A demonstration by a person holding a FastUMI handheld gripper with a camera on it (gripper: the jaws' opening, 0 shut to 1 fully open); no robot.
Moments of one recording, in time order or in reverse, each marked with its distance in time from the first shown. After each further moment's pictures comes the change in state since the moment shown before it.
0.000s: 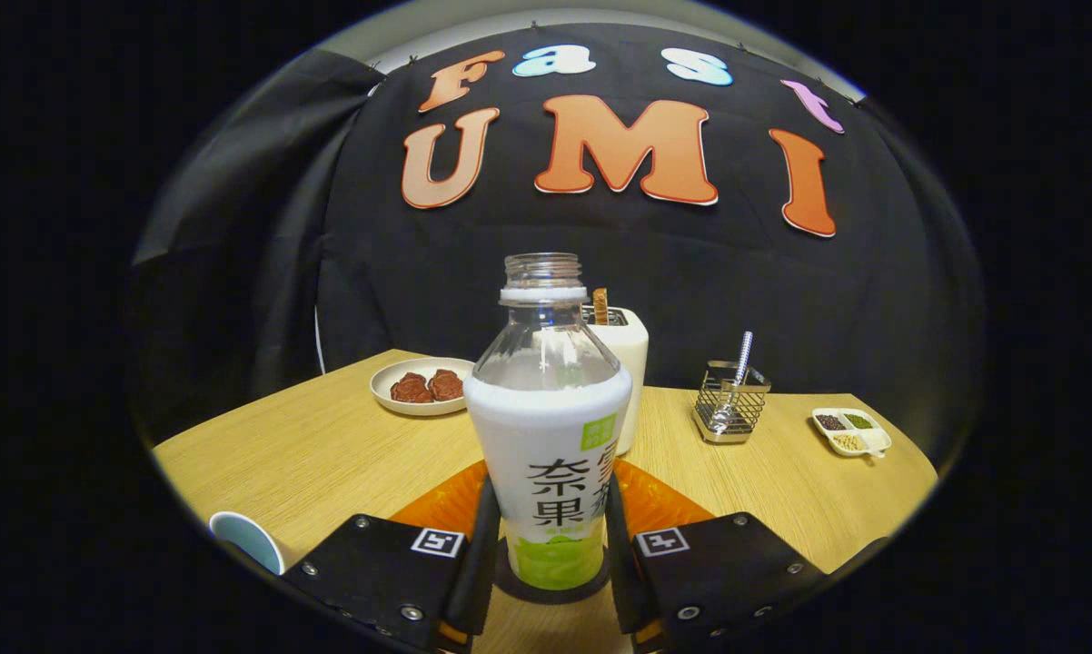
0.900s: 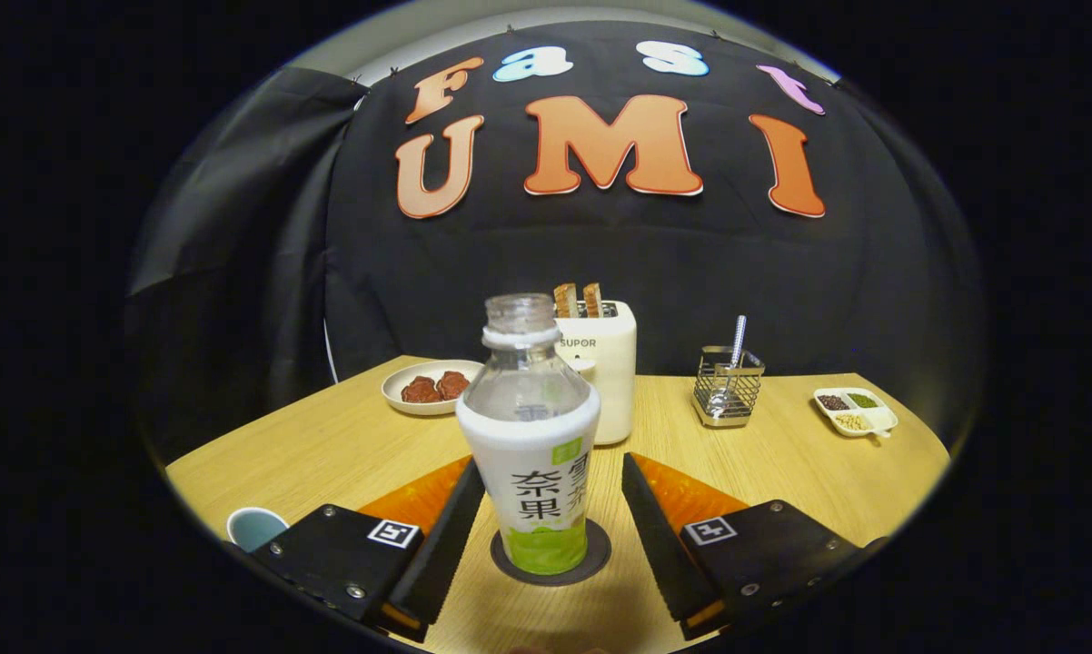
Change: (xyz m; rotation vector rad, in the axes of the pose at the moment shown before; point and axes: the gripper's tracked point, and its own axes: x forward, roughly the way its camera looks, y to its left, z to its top) arm -0.031 -0.003 0.011 0.061 -0.013 0.028
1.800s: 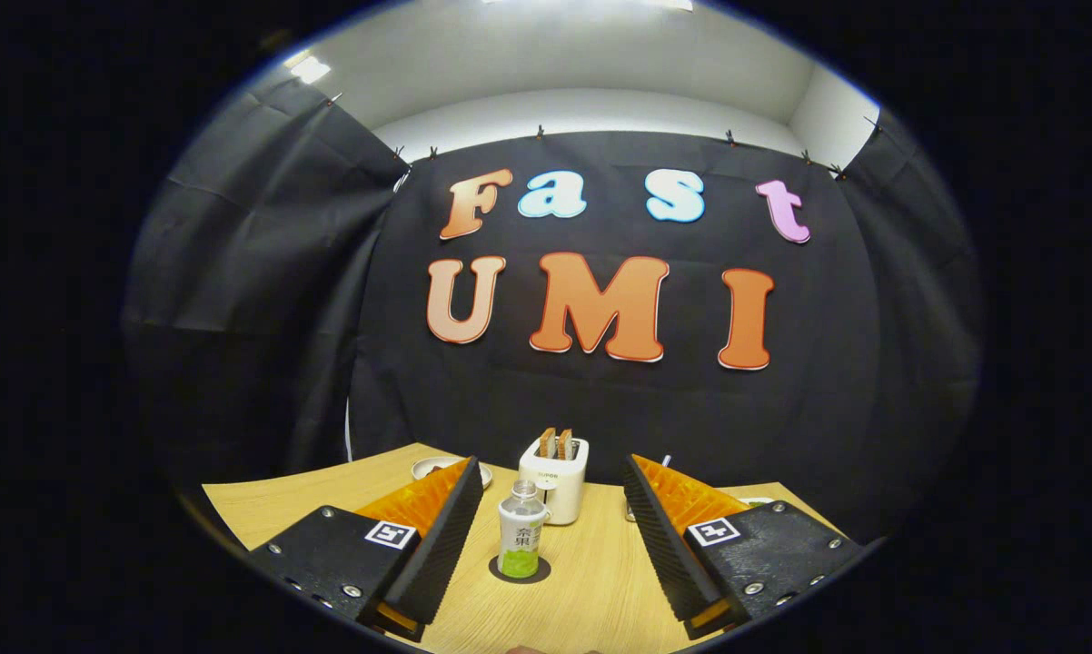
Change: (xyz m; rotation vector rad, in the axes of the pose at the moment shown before) arm -0.215 -0.021 0.163 -0.108 -0.325 -0.032
